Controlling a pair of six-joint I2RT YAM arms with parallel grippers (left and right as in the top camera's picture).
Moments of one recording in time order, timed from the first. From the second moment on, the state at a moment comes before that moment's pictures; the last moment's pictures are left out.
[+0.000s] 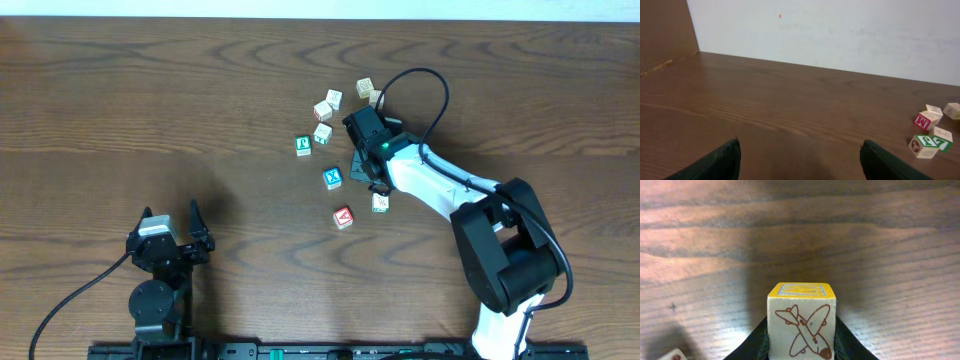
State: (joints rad) left arm 0.05 0.01 0.02 -0.11 -0.09 -0.09; right arm 0.52 1.98 1.24 -0.54 0.20 0.70
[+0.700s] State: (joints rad) left arm 0.05 0.01 0.02 -0.11 -0.09 -0.09; right arm 0.51 1.70 1.24 -0.85 0.30 0.67
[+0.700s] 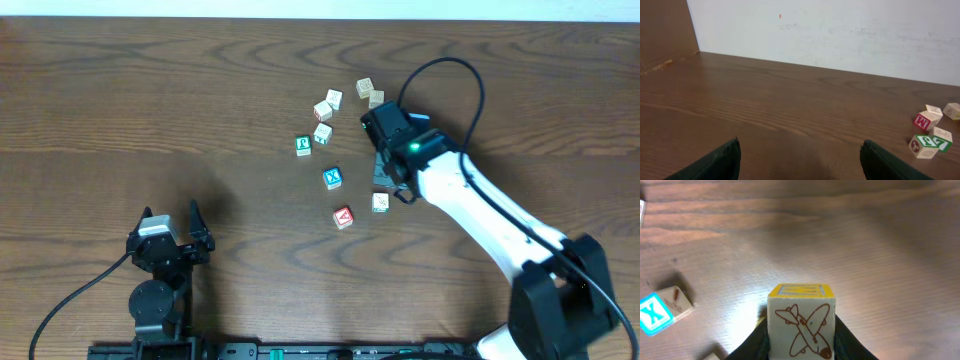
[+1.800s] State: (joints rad) left arm 0.05 0.01 0.02 -0.11 -0.09 -0.09; right arm 0.51 1.57 0.82 -0.56 0.23 0.67
